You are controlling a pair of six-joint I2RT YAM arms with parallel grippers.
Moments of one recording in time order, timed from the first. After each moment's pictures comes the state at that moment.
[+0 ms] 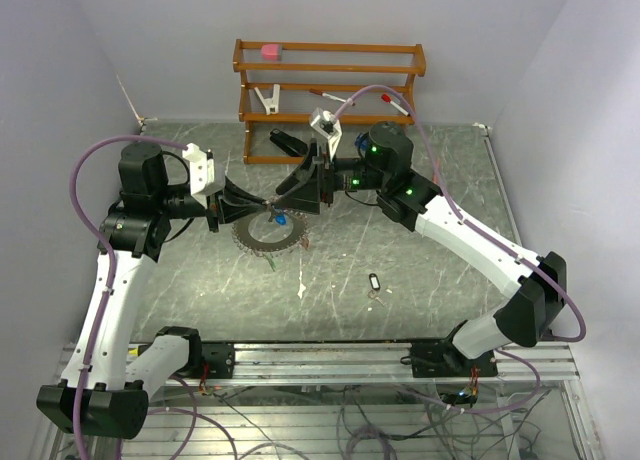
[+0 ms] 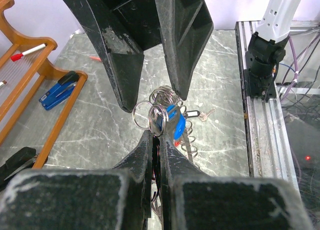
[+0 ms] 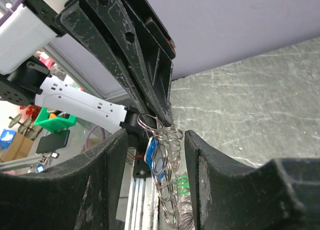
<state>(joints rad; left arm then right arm) -0.11 0.97 1.14 -0.48 1.28 0.45 0.75 1.49 1.39 0.10 -0.86 0.39</state>
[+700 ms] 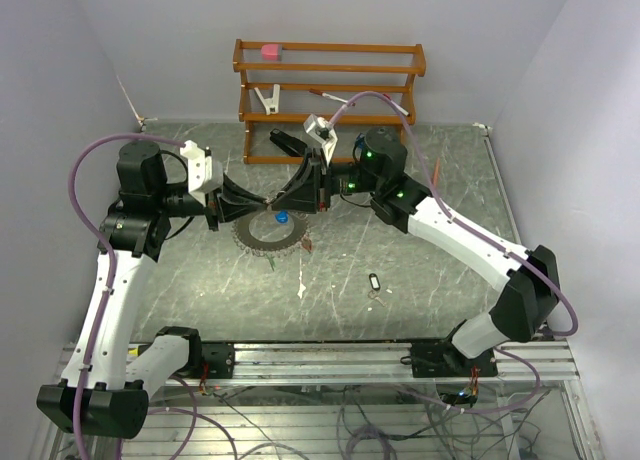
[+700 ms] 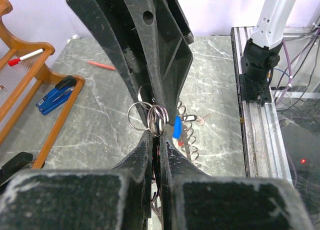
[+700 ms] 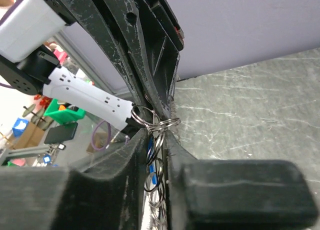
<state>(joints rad) -0.11 0.97 1.14 -0.44 1.31 0.40 0.75 1.53 1.33 0.25 -0.93 0.42</state>
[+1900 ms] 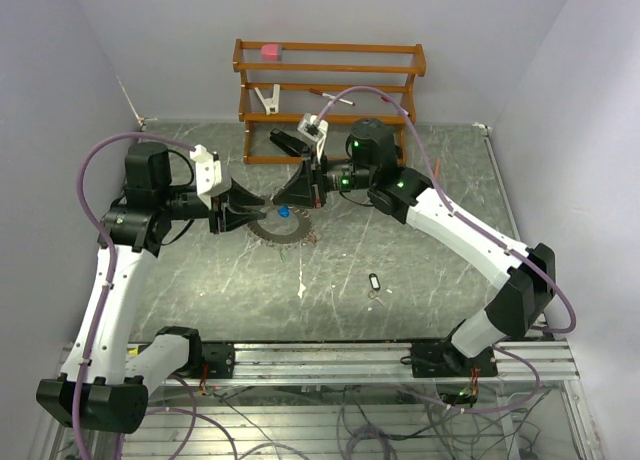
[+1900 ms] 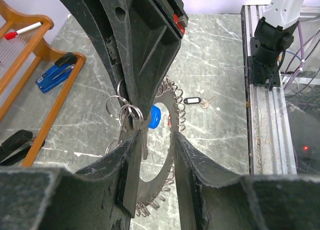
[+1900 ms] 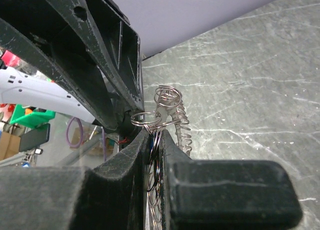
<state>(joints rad) -0.12 1.00 1.17 -0.64 1.23 0.58 0.76 1.56 1.46 -0.10 -0.78 0.29</state>
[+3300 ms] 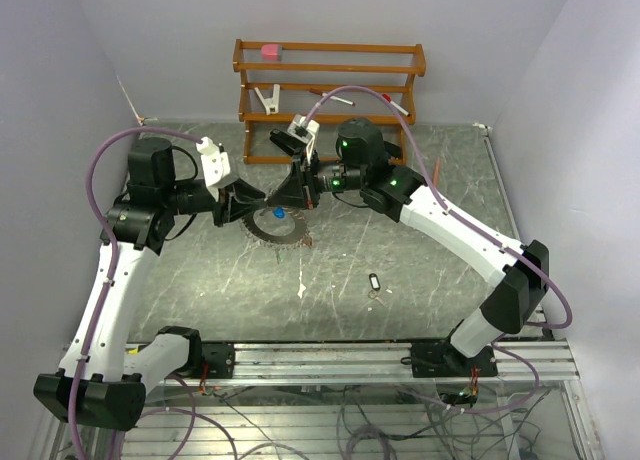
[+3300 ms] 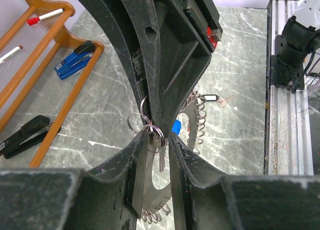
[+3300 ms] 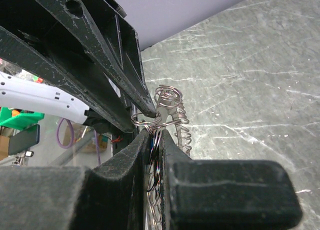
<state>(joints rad) -0.15 1.02 1.19 -0.59 1.10 0.52 0.80 1.60 1.54 -0.21 -0.69 0.24</state>
